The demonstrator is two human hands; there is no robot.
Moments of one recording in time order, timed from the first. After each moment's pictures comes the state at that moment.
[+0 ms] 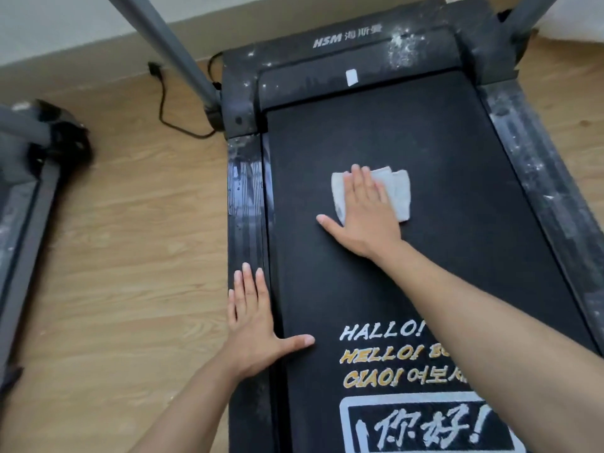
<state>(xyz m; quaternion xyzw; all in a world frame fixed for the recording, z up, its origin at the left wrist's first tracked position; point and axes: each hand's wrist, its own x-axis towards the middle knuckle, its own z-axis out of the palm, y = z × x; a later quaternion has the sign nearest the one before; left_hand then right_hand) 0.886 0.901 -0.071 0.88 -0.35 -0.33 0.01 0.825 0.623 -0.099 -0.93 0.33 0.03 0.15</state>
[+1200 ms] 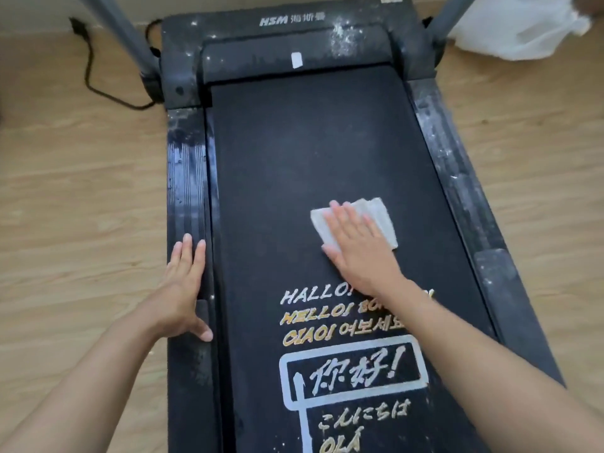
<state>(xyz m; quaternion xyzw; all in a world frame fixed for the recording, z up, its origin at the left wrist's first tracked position) 0.914 0.907 -0.056 0.83 -0.39 -0.38 -0.07 0.667 0.649 -0.114 -0.95 0.29 0.06 0.07</state>
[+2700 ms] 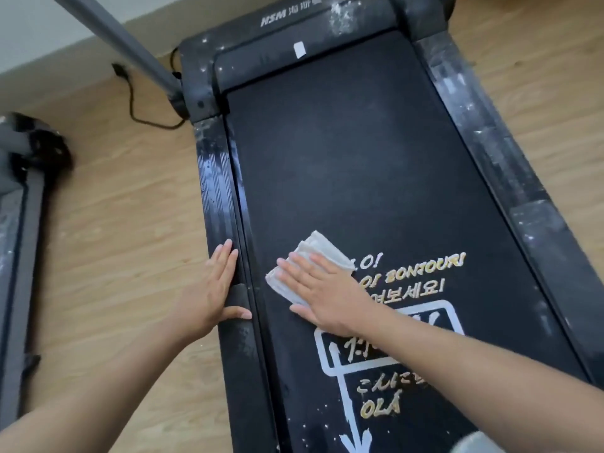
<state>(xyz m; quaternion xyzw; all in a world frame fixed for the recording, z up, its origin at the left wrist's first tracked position) 0.931 0.961 -0.083 0.78 -0.57 -0.24 -0.04 0.681 0.779 -0.126 -0.99 0.06 0.06 0.09</state>
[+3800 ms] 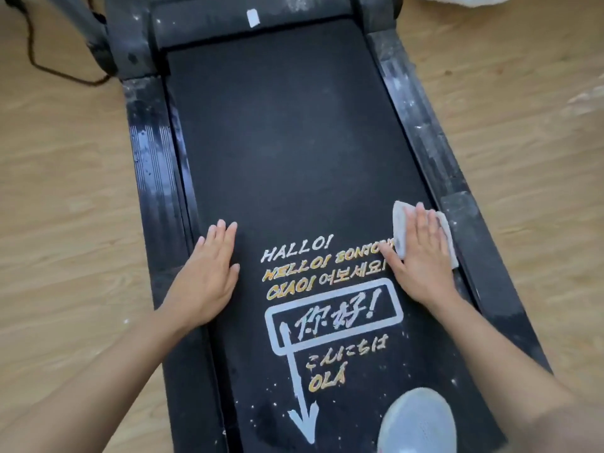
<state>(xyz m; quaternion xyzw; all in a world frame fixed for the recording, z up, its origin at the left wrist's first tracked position) 0.844 0.914 -0.096 0.80 -0.55 -0.21 0.05 0.507 0.680 -0.106 -0.83 0.53 0.07 0.17</state>
